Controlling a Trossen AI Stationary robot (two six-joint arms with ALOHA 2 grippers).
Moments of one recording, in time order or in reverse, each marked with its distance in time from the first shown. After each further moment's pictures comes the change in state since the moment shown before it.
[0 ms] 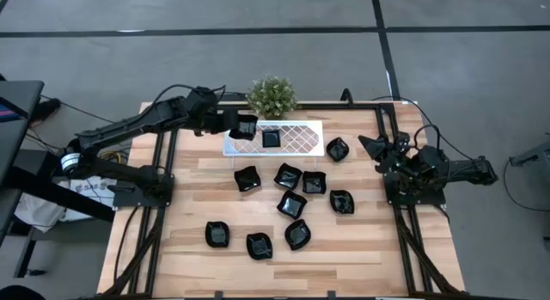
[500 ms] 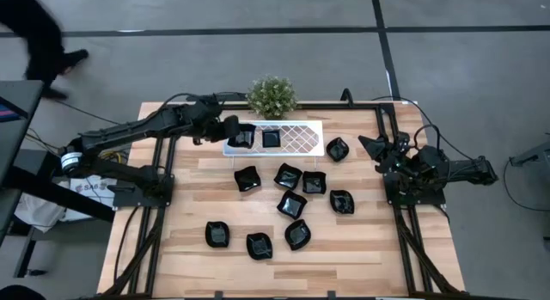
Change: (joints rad) left arm -0.045 0.000 -0.073 -0.019 -0.048 -0.093; right arm 0.000 0.000 0.000 -0.001 -0.004 0.000
